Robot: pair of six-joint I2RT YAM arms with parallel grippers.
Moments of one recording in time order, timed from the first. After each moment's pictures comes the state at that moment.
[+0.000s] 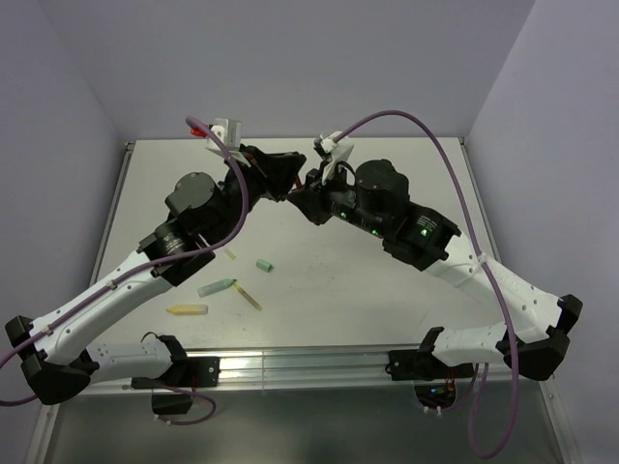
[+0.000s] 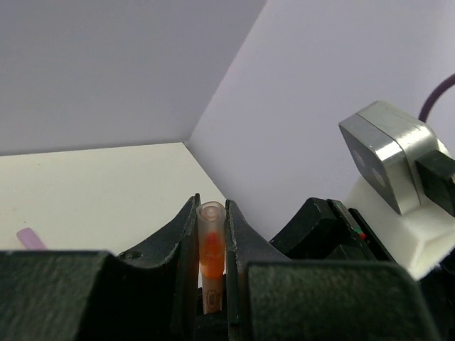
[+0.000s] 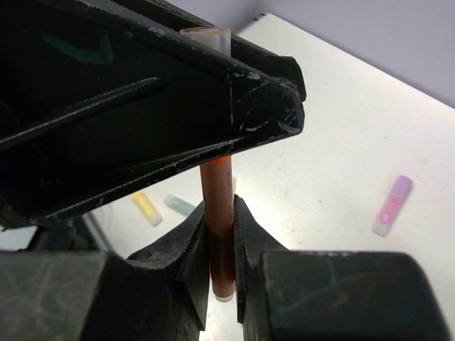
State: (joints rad) left arm -0.93 1.14 1.28 0.06 -0.24 -0.48; right arm 0.90 1.21 1.40 -0.34 0.00 0.19
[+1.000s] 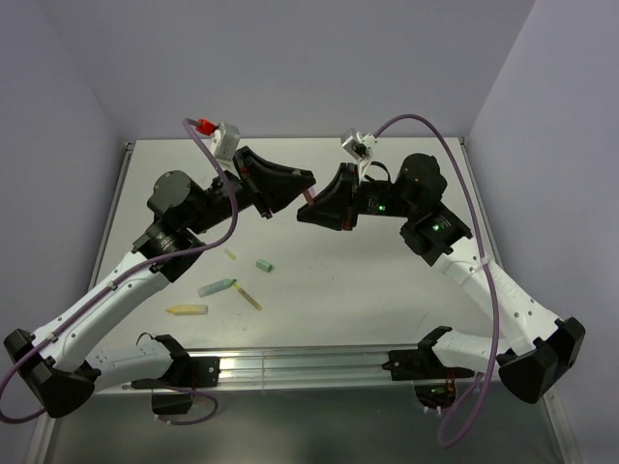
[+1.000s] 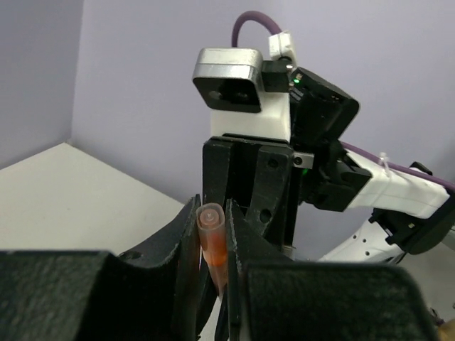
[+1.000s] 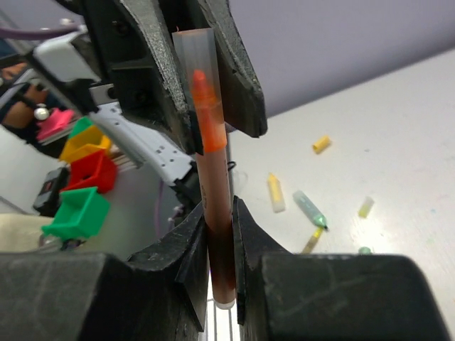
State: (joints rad) left arm -0.75 1.10 1.18 0.24 0.39 -0.51; right arm 0.58 1.13 1.17 0.02 -0.85 0.44
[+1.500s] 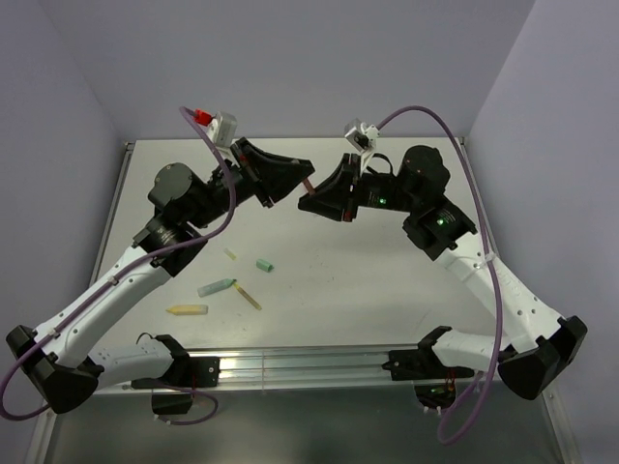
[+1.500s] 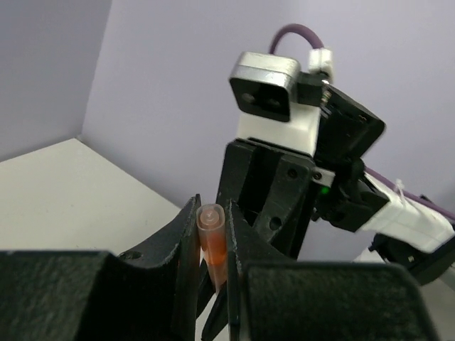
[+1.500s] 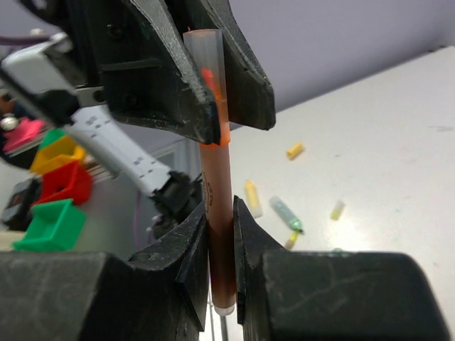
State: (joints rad) left arm -0.74 1.13 1.21 0.24 0.36 -0.57; right arm 0.57 1.14 1.22 0.00 -0.85 0.41
